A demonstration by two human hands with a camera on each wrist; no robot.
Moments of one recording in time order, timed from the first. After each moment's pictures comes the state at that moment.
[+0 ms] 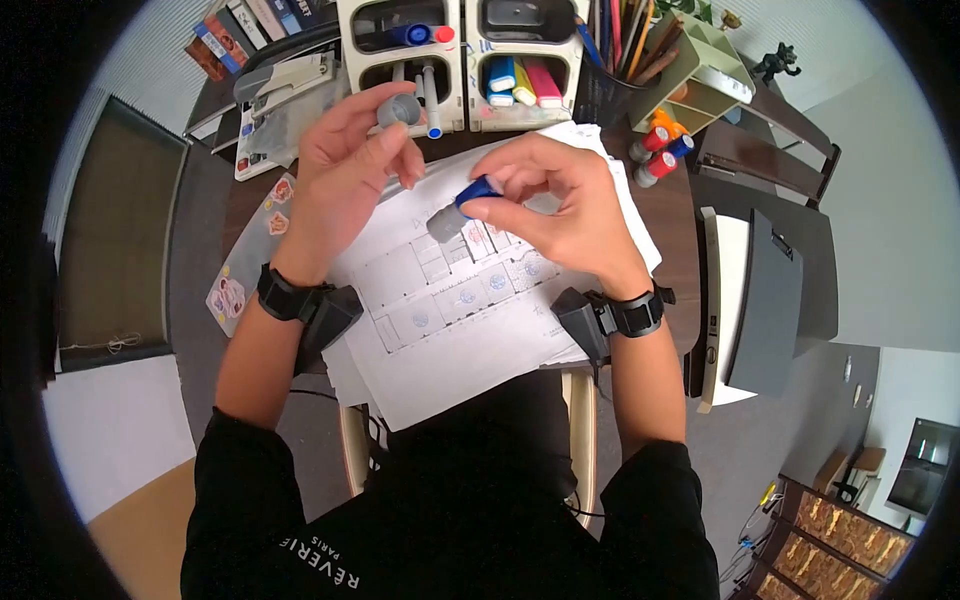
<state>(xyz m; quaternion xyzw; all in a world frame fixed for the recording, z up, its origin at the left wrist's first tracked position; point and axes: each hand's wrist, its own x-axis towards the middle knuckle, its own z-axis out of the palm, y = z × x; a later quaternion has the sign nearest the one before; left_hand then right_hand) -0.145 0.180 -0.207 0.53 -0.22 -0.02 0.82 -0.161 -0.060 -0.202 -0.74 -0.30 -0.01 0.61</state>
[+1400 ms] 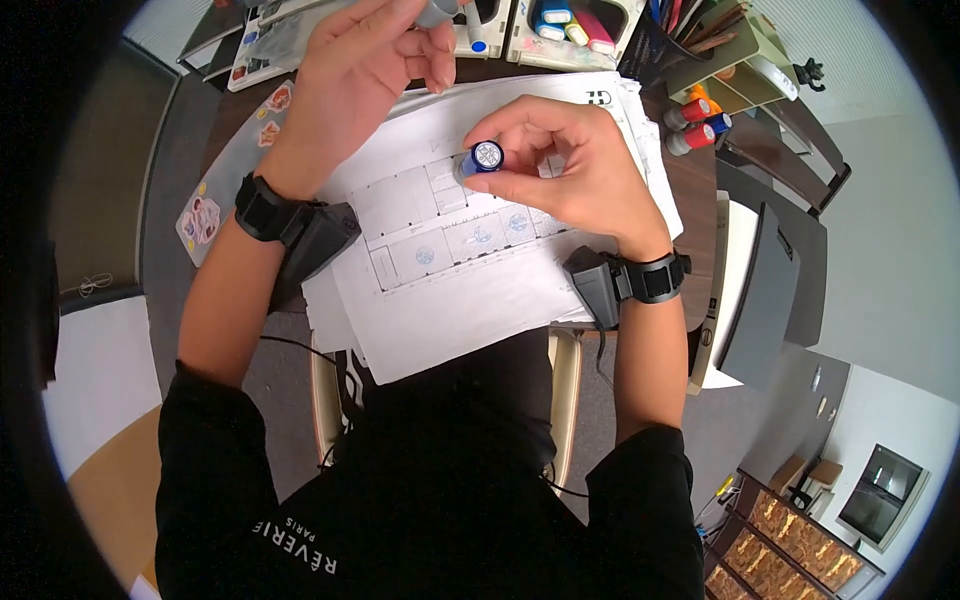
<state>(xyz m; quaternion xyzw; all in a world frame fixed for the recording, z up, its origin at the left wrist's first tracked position) -0.130 0.186 -0.224 0.42 -0.24 -0.06 0.88 -0.169 -0.045 -0.207 -0.77 -0.34 0.10 0.53</state>
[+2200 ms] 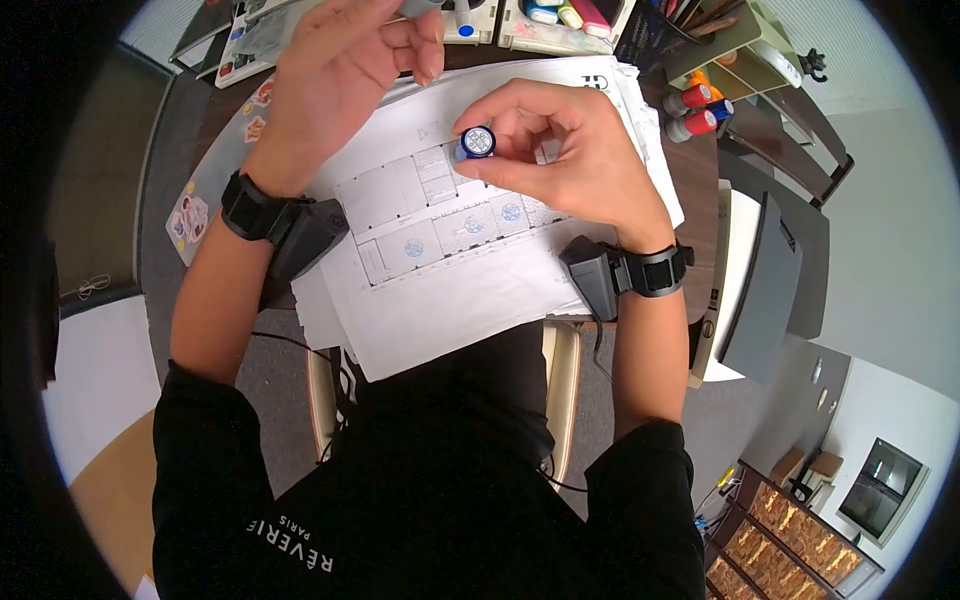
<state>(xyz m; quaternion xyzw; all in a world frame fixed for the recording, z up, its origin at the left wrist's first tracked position) -0.131 0.185 -0.225 0.42 -0.25 -0.07 0.87 -0.167 -0.048 -0.210 -0.78 -0.35 0.08 0.52</state>
